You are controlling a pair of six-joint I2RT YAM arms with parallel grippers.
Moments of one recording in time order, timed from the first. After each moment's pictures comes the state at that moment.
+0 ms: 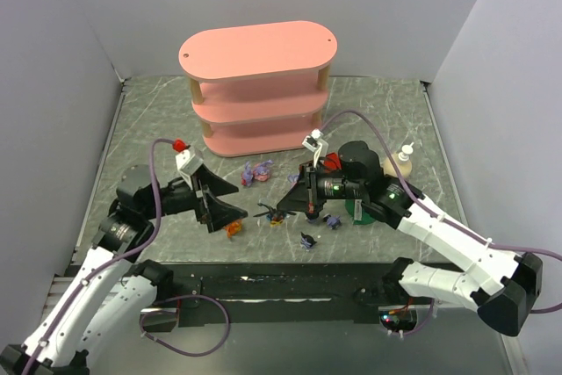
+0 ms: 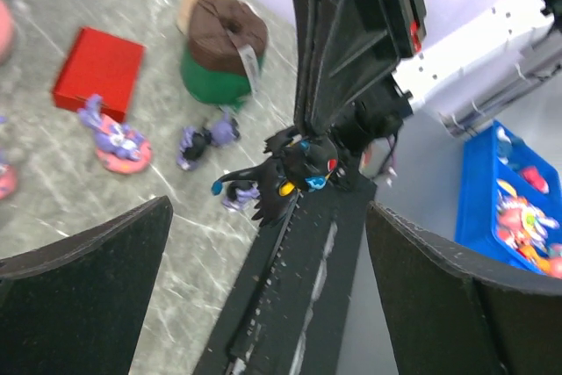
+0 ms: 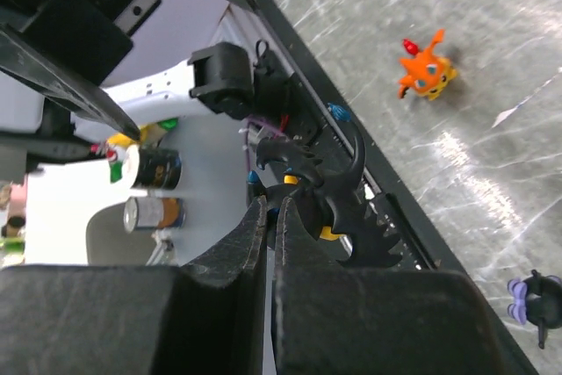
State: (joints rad) left arm -0.41 0.60 0.68 -0.20 0.84 -0.36; right arm 0.78 1.01 0.92 -0.31 -0.55 0.69
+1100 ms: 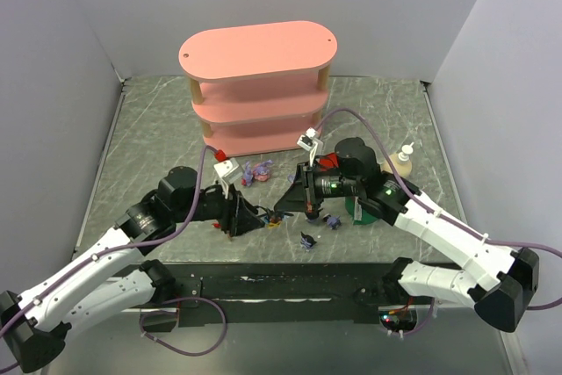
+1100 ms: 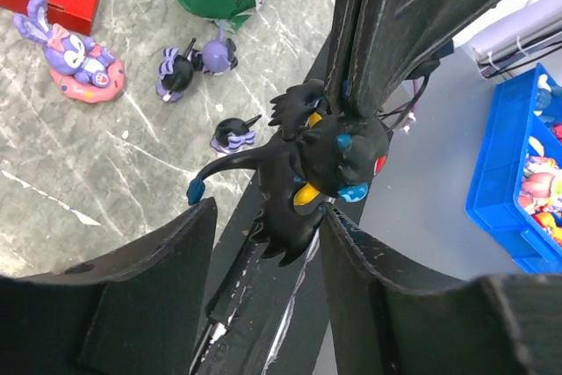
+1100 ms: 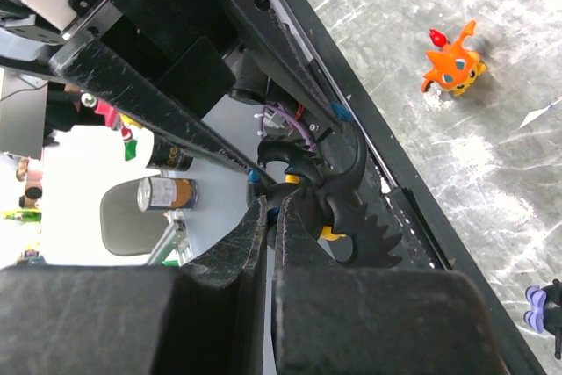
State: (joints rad) left arm -0.76 0.76 0.71 -0.31 0.52 -0.34; right arm 0.78 1.05 0.95 -0.31 -0.62 0.68
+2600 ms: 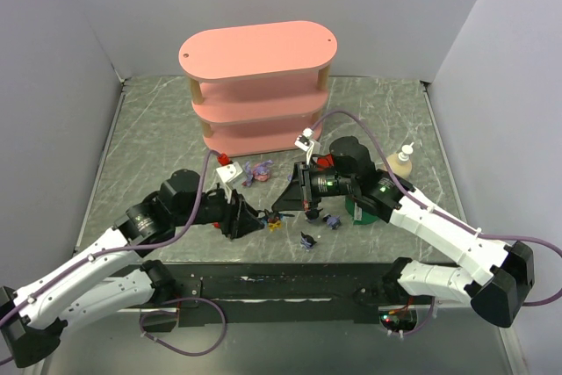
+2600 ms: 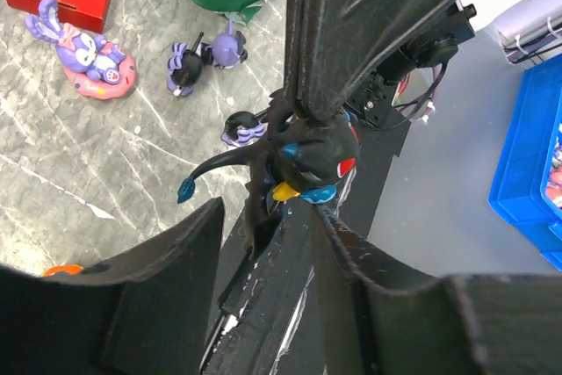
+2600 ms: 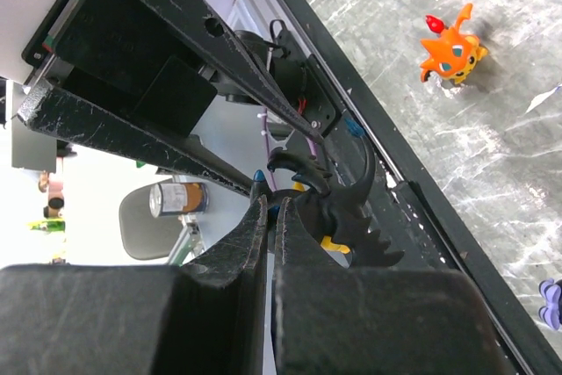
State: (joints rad) left arm -0.83 0.76 0.74 -0.36 0.42 -0.29; right arm 0.78 1.09 0.95 -0.31 -0.62 0.74
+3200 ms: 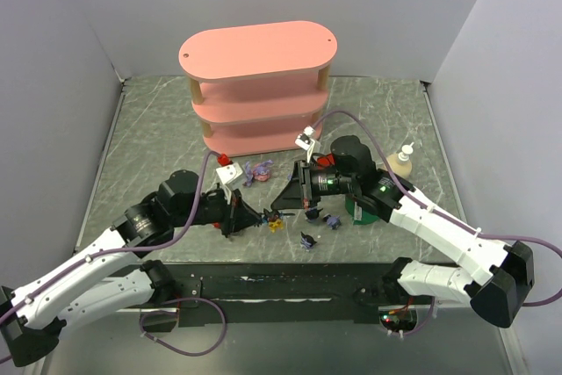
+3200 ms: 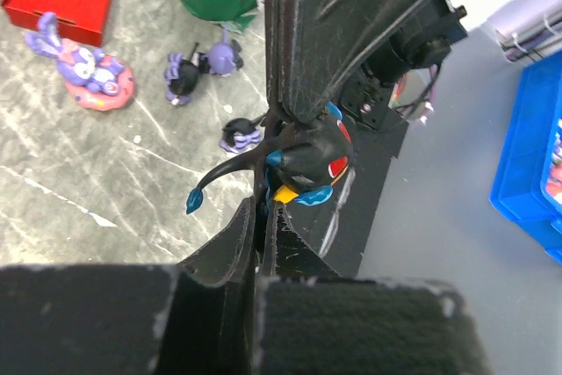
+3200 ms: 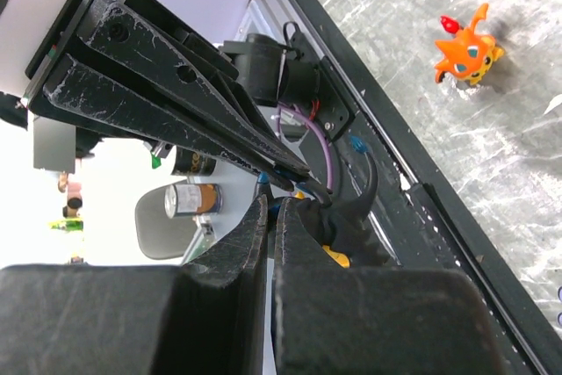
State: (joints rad) left arm -0.85 0.75 0.75 -0.36 0.41 -0.28; right arm 0.77 1.09 0.95 -0.28 -0.65 0.78
